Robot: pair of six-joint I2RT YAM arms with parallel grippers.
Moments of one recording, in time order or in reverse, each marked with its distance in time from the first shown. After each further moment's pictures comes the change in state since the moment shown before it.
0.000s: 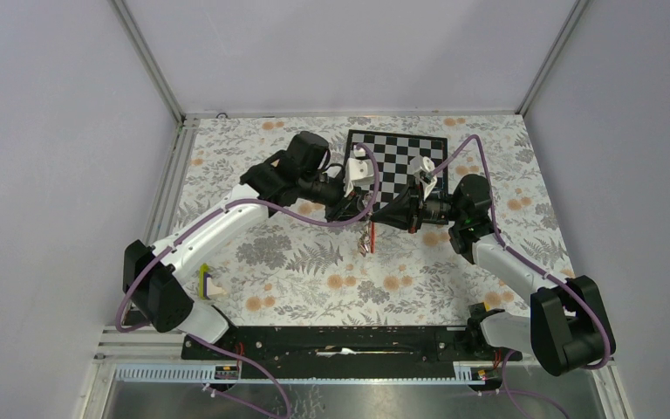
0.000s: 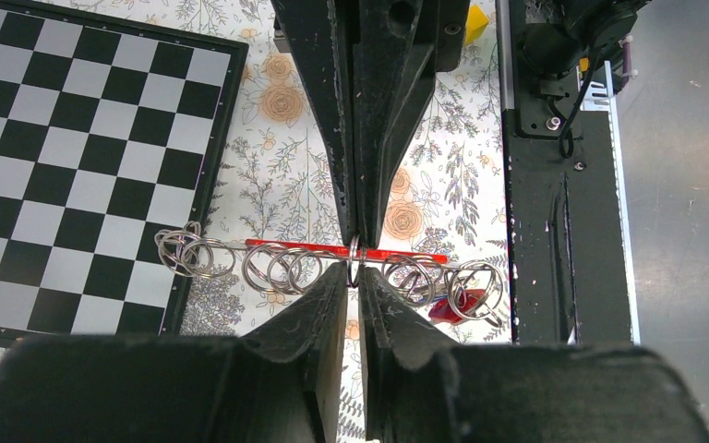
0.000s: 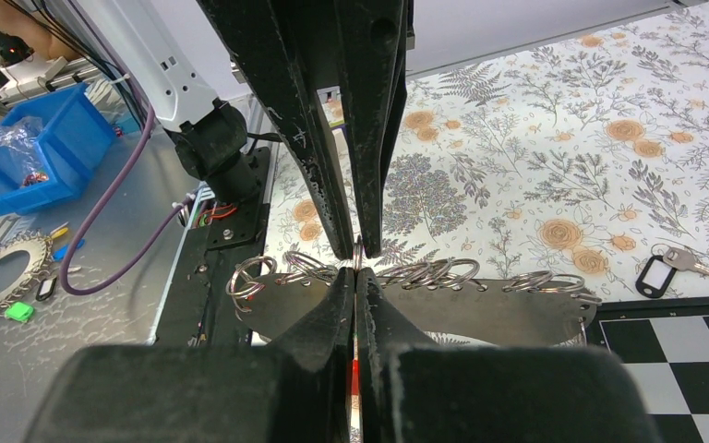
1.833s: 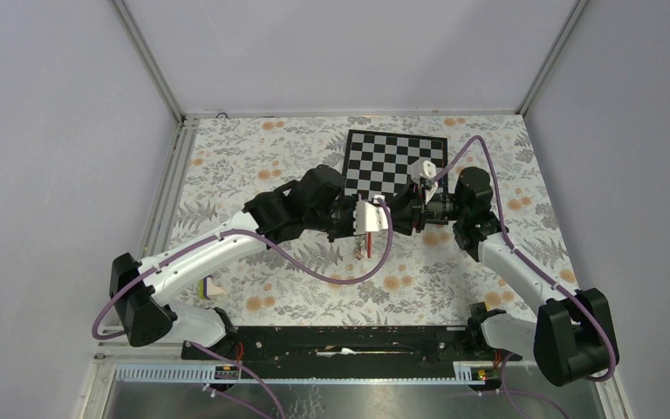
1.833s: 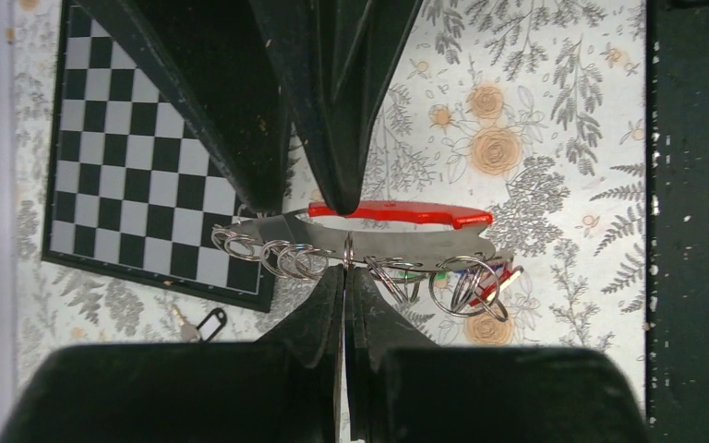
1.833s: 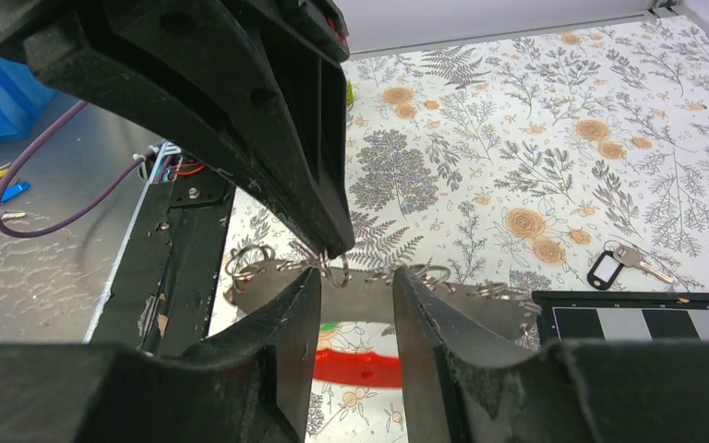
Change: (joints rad) left arm -0.226 -0.113 -0.108 0.001 -0.467 0.246; right arm -0.013 -0.056 0.061 -0.309 -0.034 -0.316
